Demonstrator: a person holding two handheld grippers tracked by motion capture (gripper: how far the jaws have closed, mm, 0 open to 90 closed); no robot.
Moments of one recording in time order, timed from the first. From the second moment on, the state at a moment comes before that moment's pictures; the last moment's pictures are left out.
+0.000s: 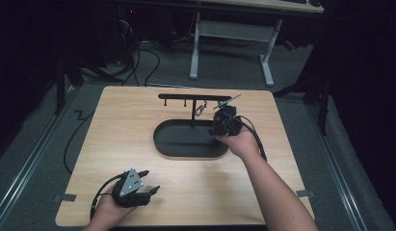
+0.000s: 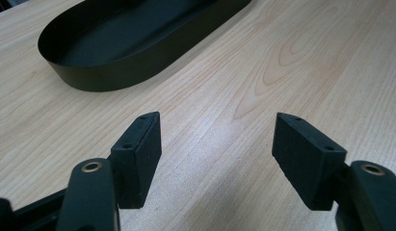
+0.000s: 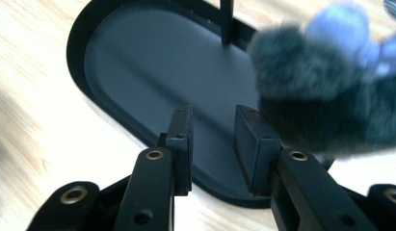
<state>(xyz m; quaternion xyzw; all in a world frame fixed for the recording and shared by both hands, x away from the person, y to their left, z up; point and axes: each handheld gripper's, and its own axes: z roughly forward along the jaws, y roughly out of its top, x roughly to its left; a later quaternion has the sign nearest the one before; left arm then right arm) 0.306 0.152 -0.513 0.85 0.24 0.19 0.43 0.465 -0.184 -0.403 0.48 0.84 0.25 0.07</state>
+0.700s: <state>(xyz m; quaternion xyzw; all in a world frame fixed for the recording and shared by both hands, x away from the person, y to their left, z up) 0.307 0.147 -0.514 0.85 0.24 0.17 0.43 0.368 -0.240 -0.444 0.47 0.82 0.31 0.13</state>
